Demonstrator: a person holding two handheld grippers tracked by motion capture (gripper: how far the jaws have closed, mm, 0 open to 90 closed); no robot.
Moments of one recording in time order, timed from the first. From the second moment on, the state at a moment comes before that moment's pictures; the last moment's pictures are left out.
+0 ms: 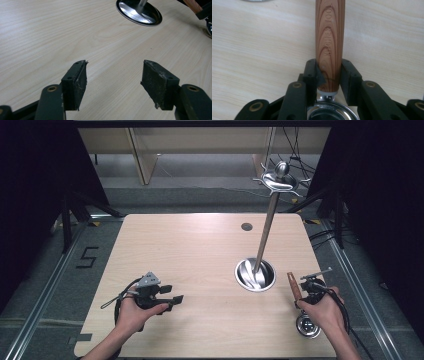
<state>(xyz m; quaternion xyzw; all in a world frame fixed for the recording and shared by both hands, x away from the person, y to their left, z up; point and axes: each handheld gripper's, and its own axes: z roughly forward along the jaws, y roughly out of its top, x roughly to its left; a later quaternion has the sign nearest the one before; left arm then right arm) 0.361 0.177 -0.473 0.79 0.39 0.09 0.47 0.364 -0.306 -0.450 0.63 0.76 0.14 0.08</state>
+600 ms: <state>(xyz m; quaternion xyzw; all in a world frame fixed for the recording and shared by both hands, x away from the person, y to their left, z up) 0.361 0.177 -0.472 0.79 0.39 0.09 0.47 0.345 -0.316 -0.432 0.59 0.74 0.25 0.19</state>
